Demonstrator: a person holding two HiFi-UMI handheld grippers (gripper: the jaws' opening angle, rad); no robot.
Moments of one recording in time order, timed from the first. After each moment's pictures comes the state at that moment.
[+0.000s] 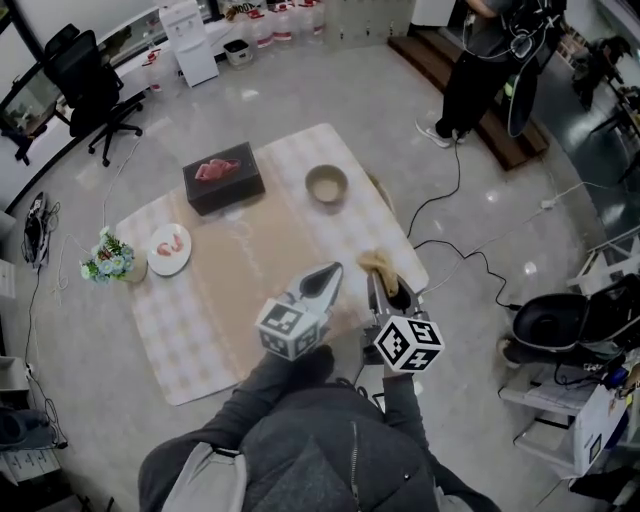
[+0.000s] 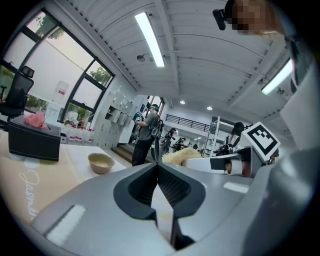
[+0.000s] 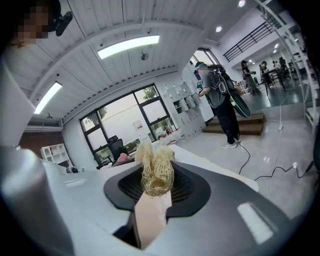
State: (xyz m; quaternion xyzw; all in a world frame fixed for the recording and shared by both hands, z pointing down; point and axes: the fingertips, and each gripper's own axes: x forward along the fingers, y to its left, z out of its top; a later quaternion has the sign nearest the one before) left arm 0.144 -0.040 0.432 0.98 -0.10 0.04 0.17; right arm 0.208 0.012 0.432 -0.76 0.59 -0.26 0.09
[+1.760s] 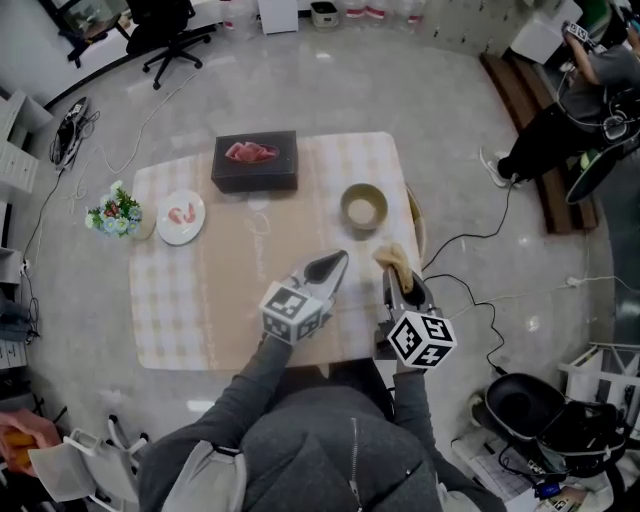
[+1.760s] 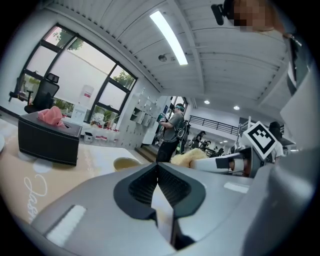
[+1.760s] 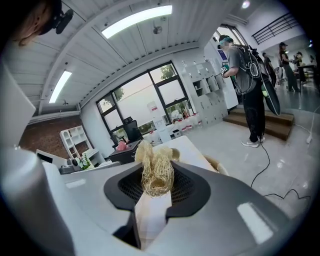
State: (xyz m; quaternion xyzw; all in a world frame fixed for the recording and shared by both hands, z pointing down) left arm 0.179 -0.154 0.461 0.95 -0.24 0.05 0.20; right arm 0.274 -0.107 0.460 -0.67 0.68 -0.30 -0.01
